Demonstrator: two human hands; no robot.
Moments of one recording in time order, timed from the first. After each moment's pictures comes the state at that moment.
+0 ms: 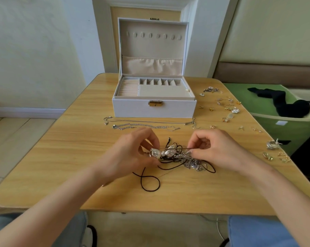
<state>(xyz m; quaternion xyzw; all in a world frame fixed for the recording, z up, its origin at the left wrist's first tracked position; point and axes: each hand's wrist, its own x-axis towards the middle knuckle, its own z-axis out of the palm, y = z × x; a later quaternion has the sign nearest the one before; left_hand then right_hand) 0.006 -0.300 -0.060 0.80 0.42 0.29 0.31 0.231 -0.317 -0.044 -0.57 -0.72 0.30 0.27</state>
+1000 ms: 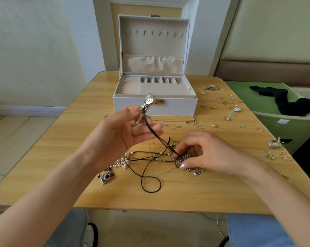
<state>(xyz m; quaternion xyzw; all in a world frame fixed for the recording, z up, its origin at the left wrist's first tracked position) -0.006 -0.296 -0.037 0.48 0.20 0.45 0.72 0.222 -0.316 -0.048 -0.52 -0.79 0.27 0.18</state>
